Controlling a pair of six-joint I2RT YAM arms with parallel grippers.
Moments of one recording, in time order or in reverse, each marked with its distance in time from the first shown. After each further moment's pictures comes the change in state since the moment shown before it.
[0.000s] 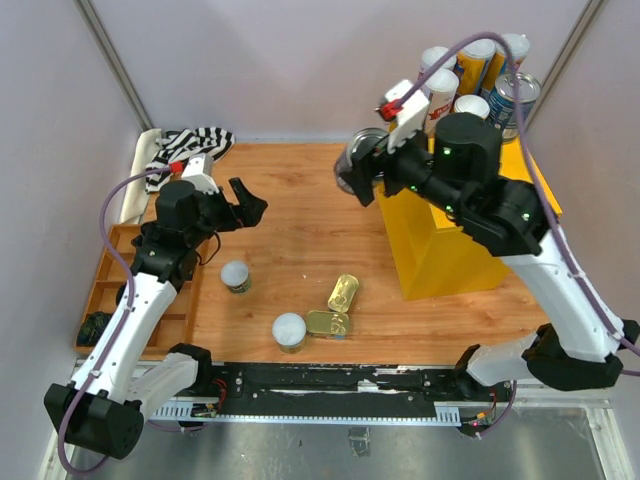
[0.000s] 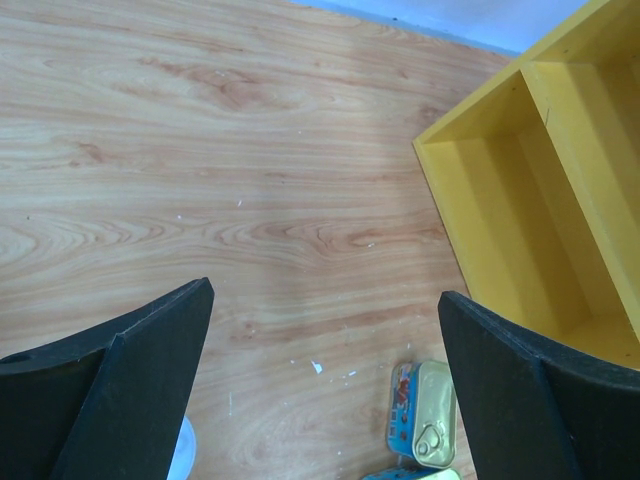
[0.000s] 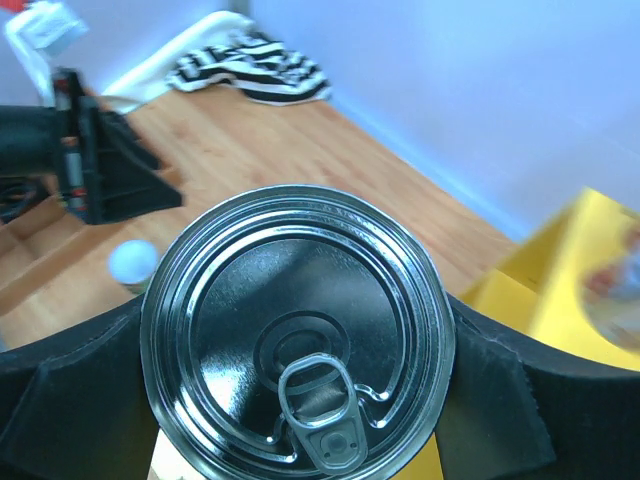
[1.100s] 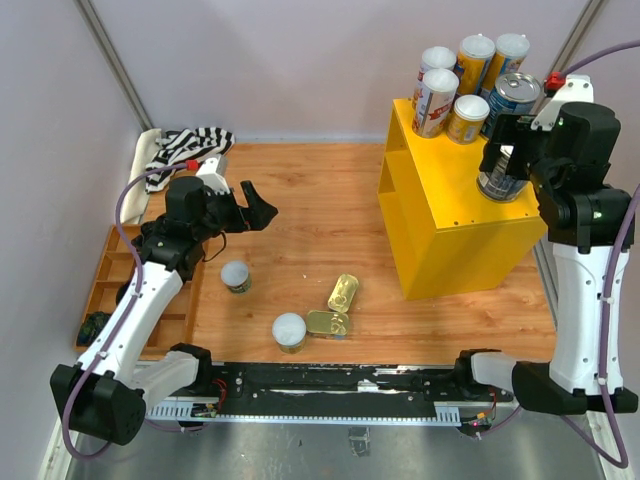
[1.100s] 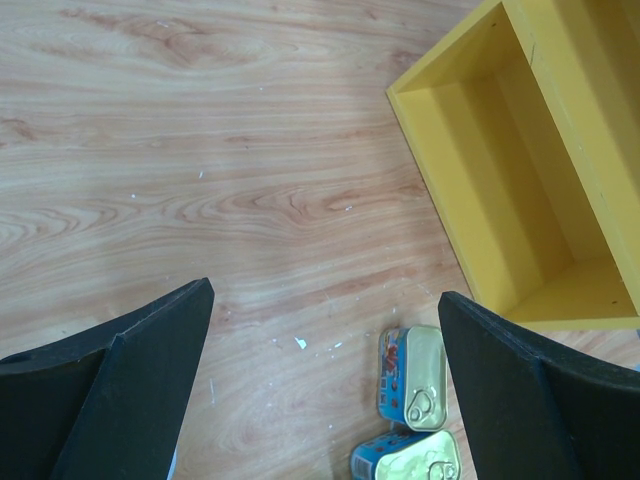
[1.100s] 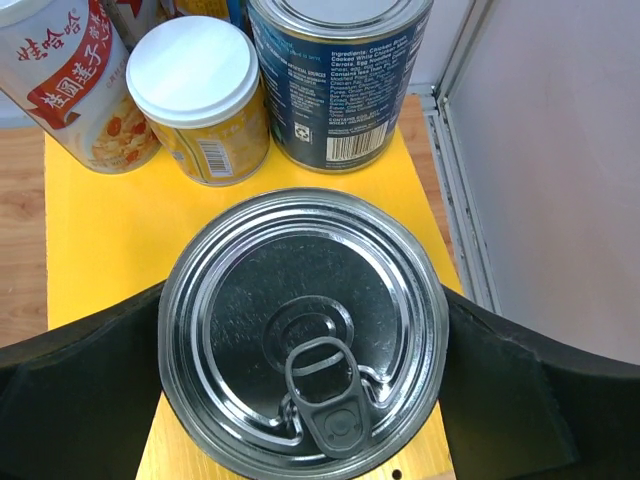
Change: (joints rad) left arm 0.000 0.076 0.000 0.006 0.135 0.026; right arm -0.831 -0.137 -0.056 -0.231 0.019 0.119
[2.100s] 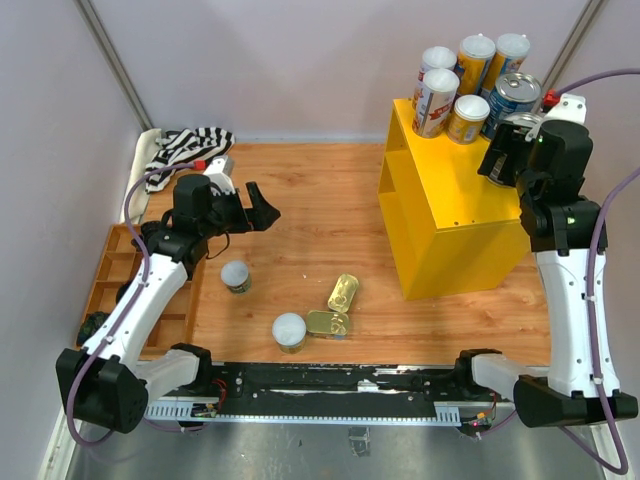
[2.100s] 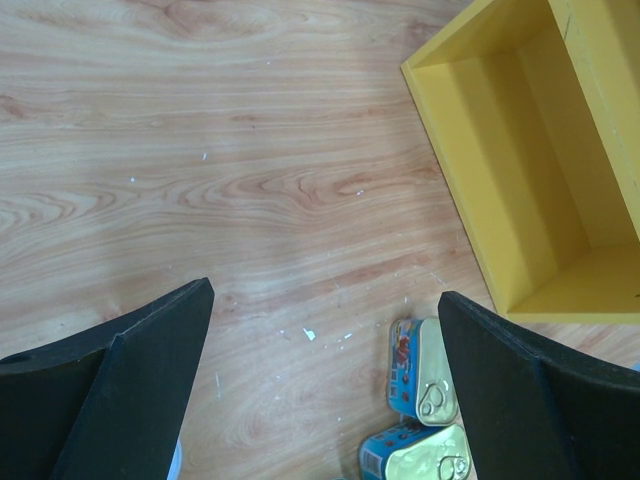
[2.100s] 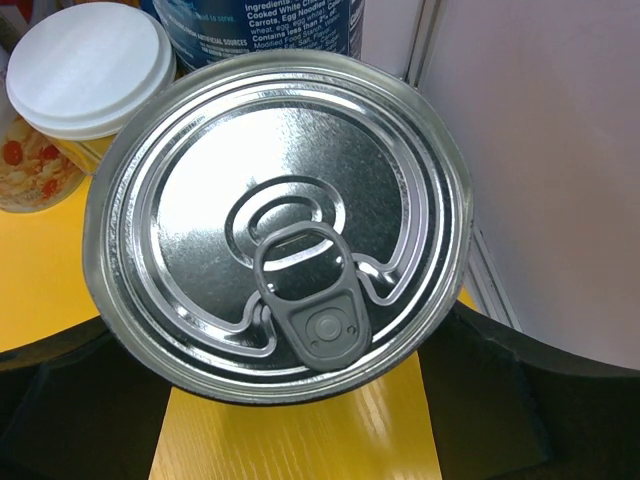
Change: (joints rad) left arm 0.000 0.059 0.000 -0.002 0.013 0.015; right arm 0.000 -0.097 -0.313 0.253 0.129 0.082
